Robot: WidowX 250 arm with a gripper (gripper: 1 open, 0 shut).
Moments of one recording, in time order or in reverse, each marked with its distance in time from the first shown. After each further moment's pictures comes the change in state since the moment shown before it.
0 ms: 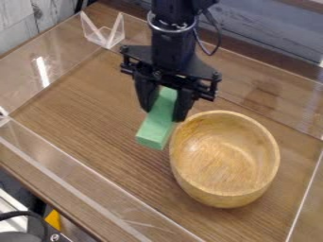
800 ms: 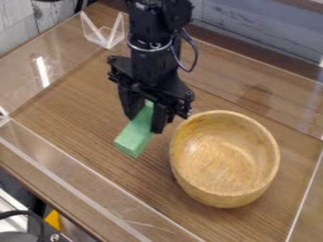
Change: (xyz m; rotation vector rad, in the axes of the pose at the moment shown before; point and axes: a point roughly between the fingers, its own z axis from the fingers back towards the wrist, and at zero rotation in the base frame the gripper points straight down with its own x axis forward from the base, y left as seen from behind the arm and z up) arm -0.004 0.024 -0.018 0.007 -0.013 -0.146
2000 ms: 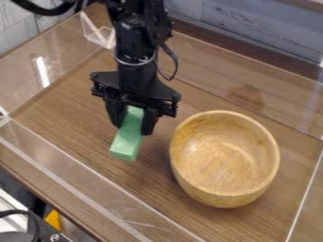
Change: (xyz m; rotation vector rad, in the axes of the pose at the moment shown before) arm 0.003 0.022 -0.021 0.027 -0.023 0.281
